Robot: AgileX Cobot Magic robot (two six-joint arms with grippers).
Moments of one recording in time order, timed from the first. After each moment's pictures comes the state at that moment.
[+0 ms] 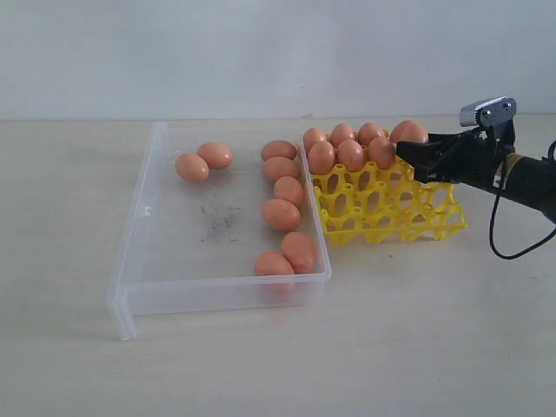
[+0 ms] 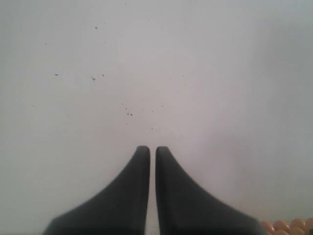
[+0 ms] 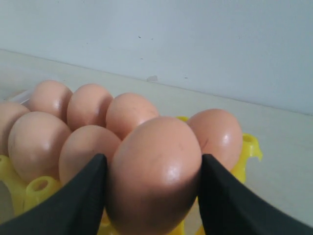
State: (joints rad) left arm -0.09 0.00 0.00 0.16 -0.27 -0.23; right arm -0.27 2.36 -1.25 -0.95 -1.03 0.57
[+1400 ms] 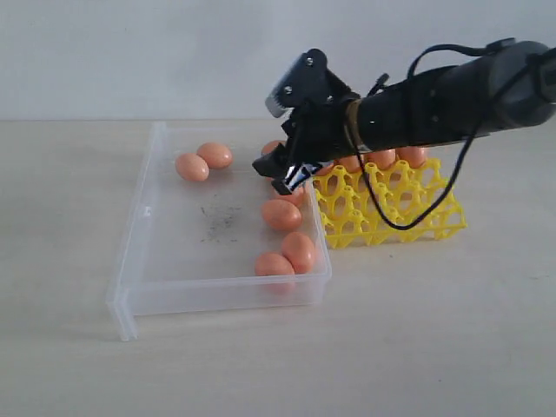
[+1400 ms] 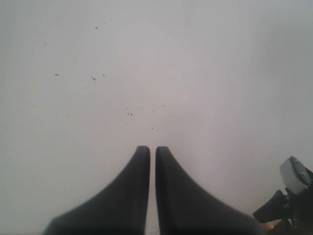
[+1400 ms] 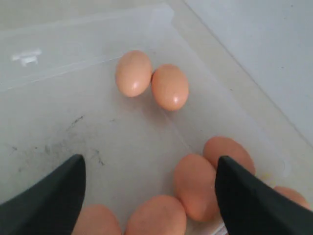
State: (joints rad) left arm -0.09 0.00 0.00 0.16 -0.27 -0.23; right arm 0.28 2.01 -1.30 -1.47 -0.38 0.92
